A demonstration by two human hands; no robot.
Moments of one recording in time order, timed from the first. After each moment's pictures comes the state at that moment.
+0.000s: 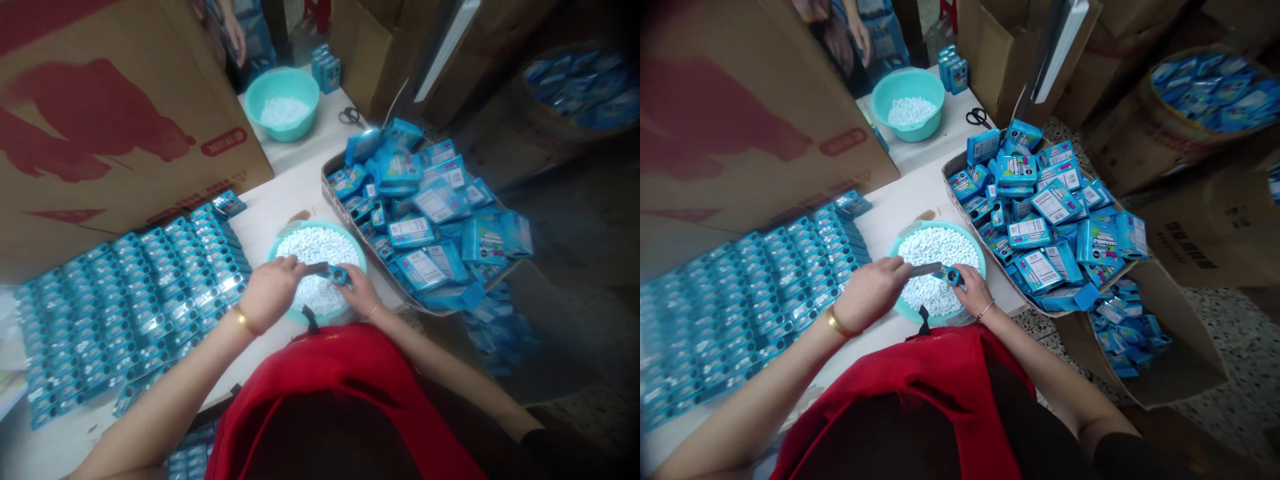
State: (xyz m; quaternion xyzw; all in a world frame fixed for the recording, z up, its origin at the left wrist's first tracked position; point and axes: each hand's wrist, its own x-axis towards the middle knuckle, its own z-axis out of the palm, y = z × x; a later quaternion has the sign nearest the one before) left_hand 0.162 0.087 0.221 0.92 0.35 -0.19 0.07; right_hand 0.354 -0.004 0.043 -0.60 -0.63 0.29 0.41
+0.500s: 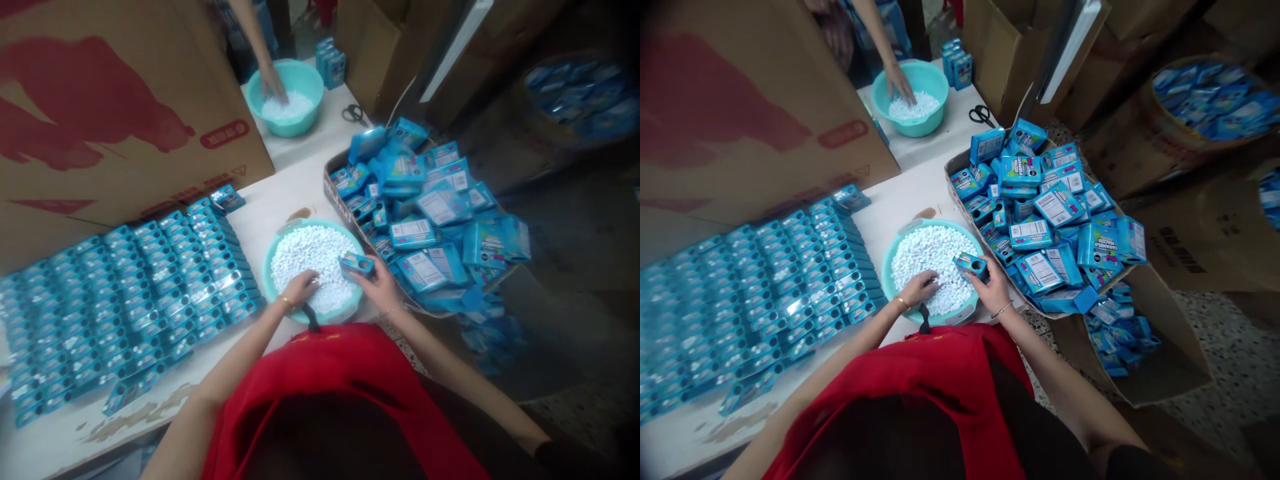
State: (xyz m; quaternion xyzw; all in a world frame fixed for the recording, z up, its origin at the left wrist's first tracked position) left_hand 0.155 0.073 0.022 0.82 0.43 -0.07 0.38; right_hand 0.382 -0.006 0.056 -0.67 -0.47 0.35 0.47
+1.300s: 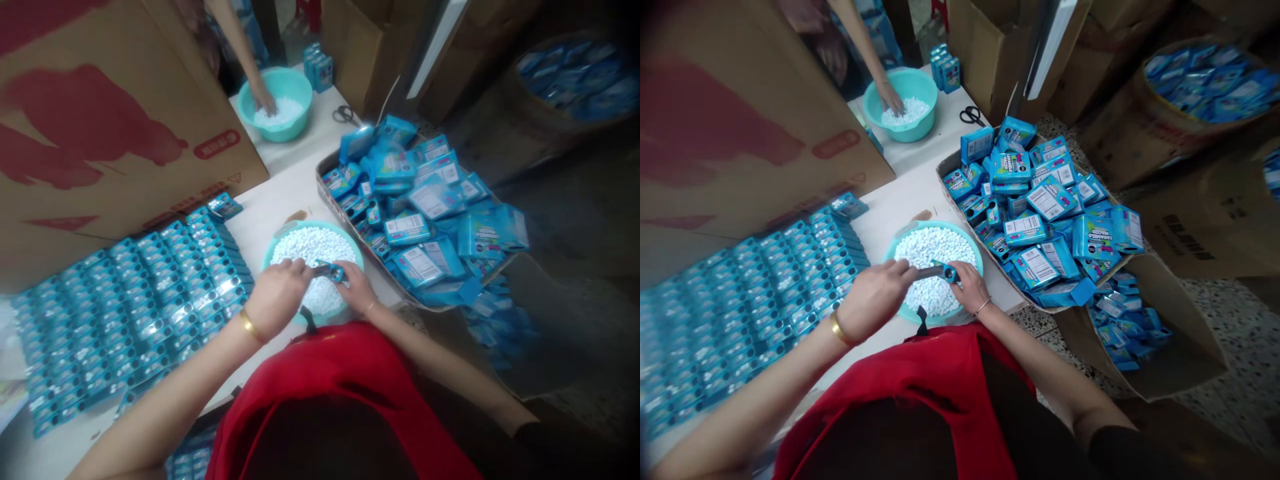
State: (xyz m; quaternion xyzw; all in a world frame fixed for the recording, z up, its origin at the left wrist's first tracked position) left_hand 0.181 0.081 0.232 0.93 0.32 -0.19 0.05; right_hand 0.354 0.000 0.039 -0.60 -0.65 0.22 0.41
